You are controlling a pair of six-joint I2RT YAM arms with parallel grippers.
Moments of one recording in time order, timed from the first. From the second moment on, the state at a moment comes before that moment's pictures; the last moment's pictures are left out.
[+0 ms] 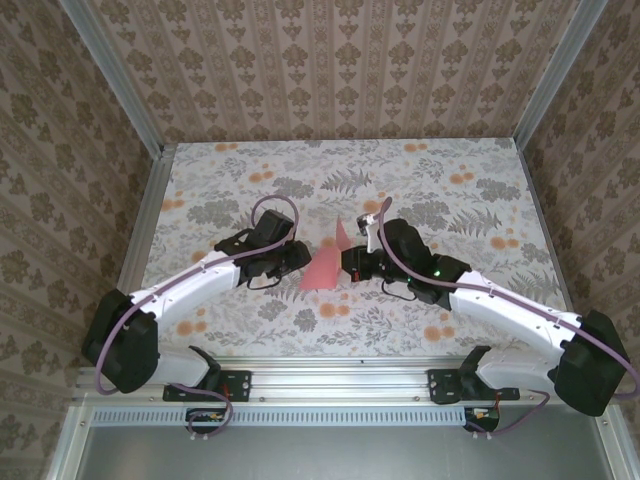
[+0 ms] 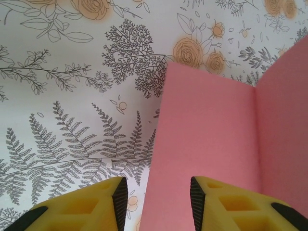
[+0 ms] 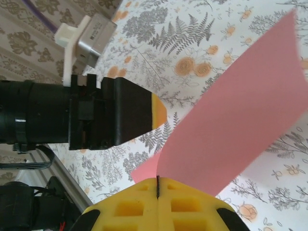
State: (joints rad) left arm -0.70 1.35 0.88 -0.49 0.07 -0.97; right arm 0.75 1.18 0.81 -0.18 -0.15 0.62
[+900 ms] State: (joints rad) left arm -0.70 1.35 0.82 -0.50 0.07 -0.96; right arm 0.78 1.29 0.84 -0.25 -0.14 0.60
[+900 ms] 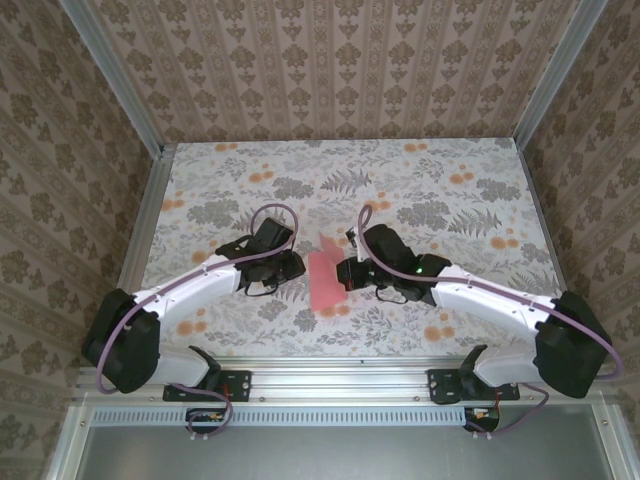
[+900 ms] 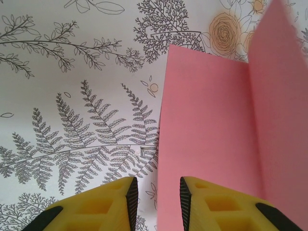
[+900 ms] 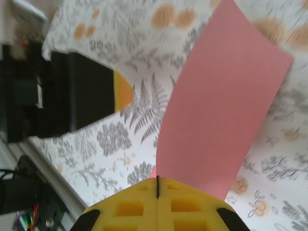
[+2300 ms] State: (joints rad) left arm -0.73 1.44 0.82 -0.47 0.09 -0.95; right arm 0.86 1.51 0.78 0.02 -0.15 0.82
